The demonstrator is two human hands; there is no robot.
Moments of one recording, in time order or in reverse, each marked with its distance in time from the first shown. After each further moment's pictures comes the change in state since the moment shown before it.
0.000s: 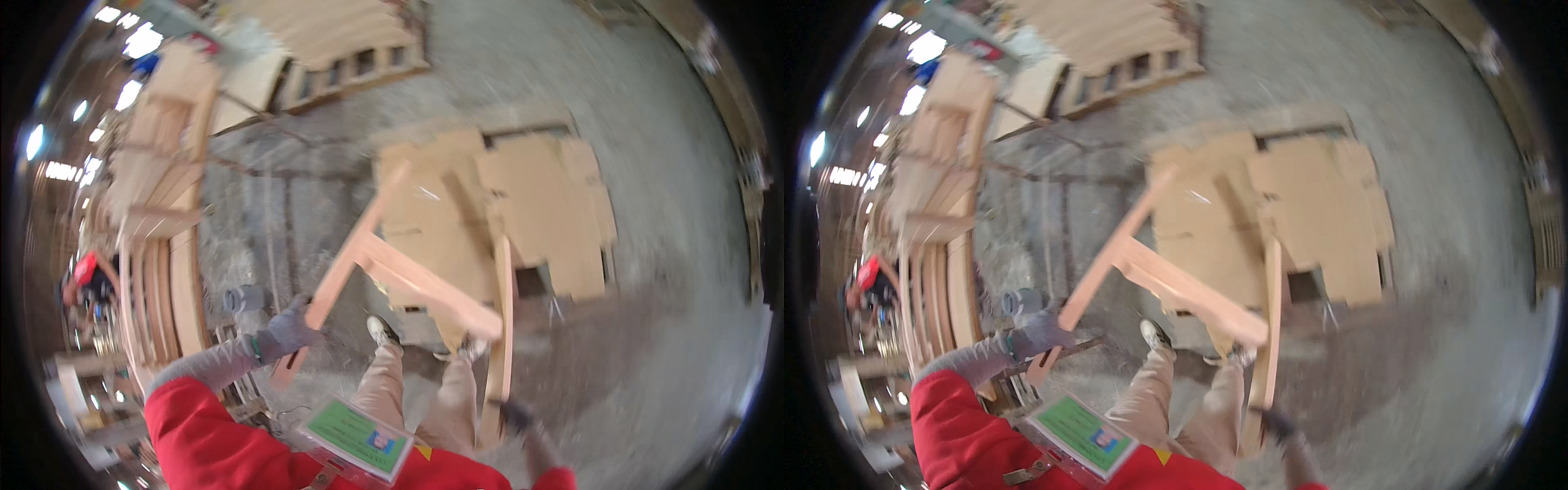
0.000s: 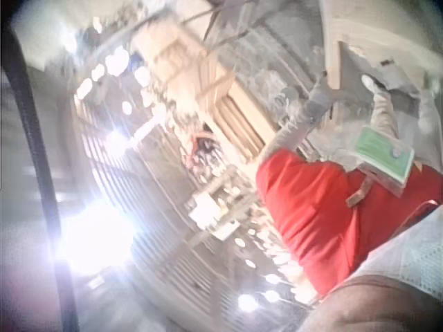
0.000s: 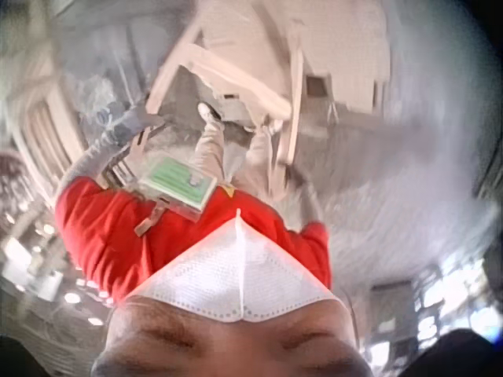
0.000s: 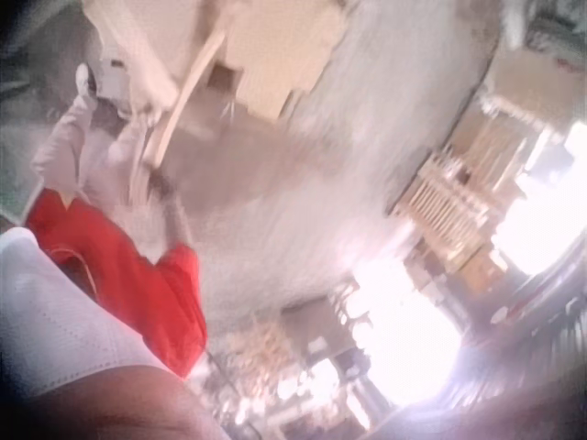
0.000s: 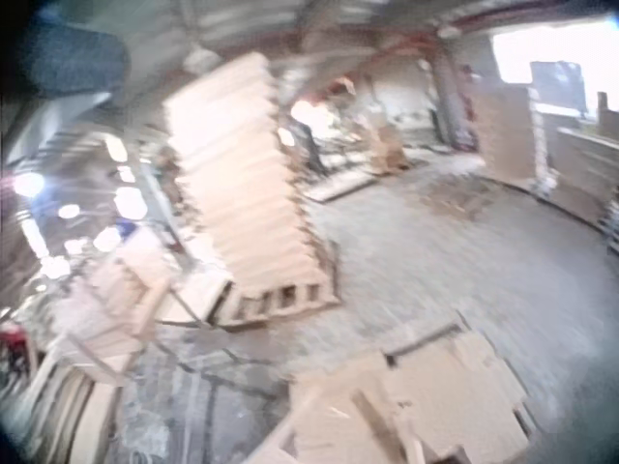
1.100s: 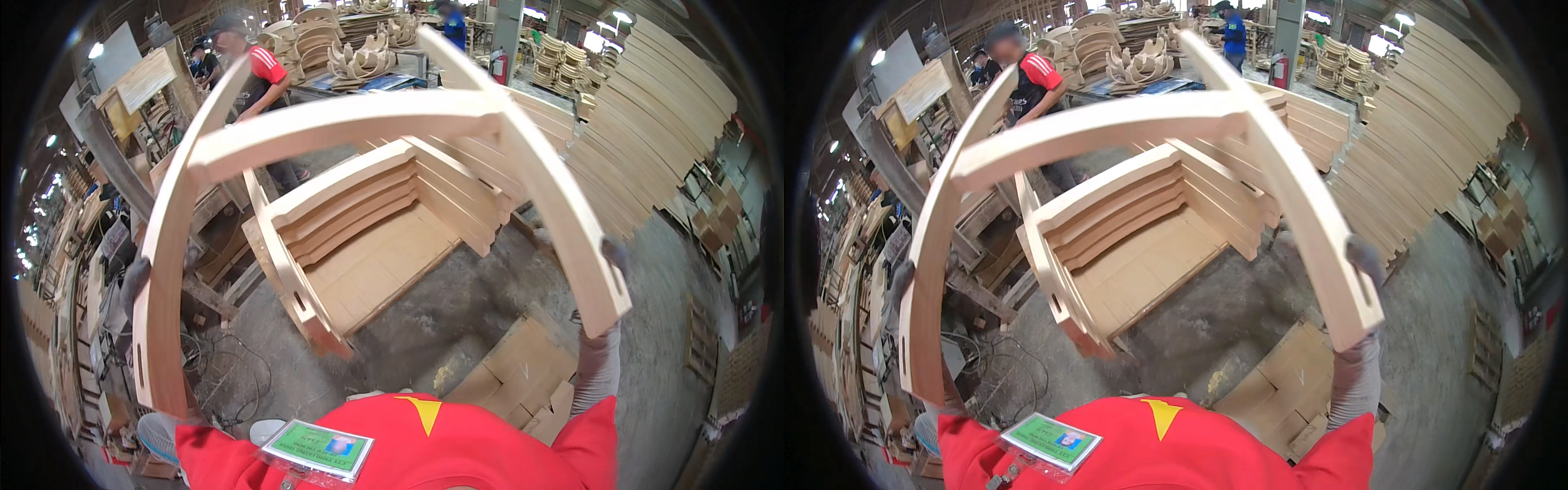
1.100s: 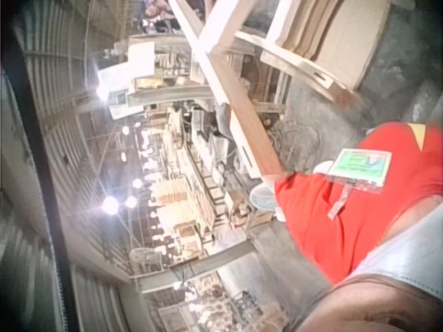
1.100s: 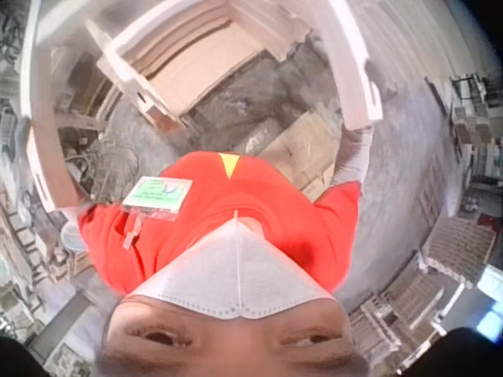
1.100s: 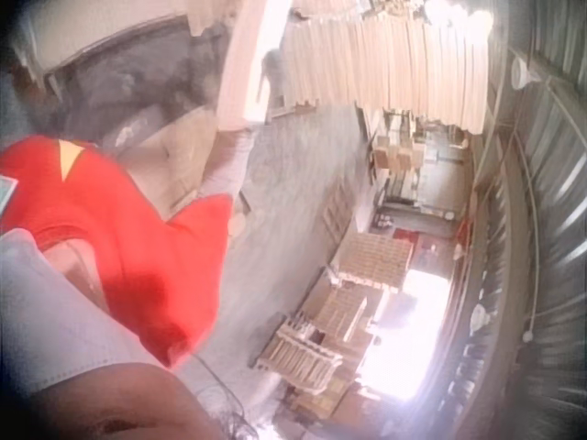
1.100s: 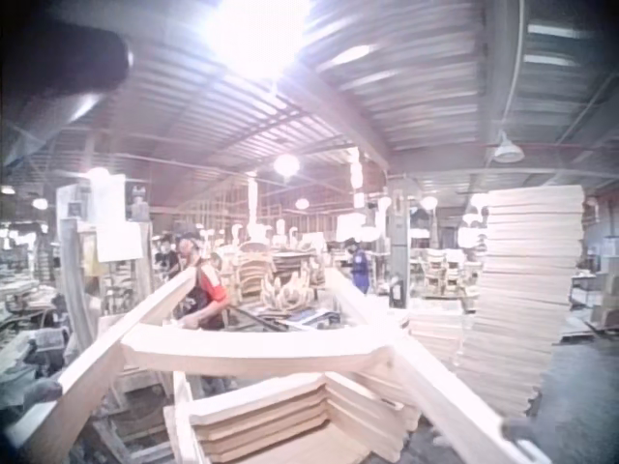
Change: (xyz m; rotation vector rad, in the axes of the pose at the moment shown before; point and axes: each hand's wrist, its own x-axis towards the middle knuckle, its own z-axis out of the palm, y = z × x) left_hand -0.448 -0.532 -0.063 -1.620 1.518 0.499; right_hand -0.351 -0.344 0.687 -0.514 -1.161 -1.051
